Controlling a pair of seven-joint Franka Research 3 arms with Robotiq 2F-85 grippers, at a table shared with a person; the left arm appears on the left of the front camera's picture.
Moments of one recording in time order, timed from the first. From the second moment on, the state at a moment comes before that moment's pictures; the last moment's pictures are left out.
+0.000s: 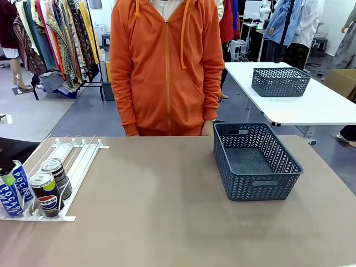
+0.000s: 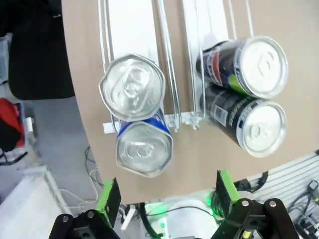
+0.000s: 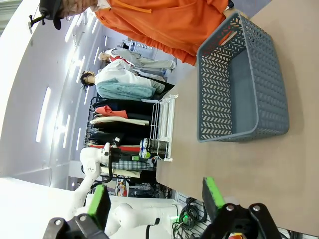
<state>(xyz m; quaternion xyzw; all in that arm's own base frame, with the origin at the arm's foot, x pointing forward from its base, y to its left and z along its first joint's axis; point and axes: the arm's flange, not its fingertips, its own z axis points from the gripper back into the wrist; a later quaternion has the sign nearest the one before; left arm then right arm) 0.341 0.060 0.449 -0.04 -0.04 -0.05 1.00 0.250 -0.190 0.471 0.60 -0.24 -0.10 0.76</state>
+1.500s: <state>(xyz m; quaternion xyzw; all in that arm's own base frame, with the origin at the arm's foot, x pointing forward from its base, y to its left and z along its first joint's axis) 0.368 0.066 0.414 -0.02 -0.04 0.02 1.00 0.250 -0.190 0.471 0.60 -0.24 -0.10 0.76</state>
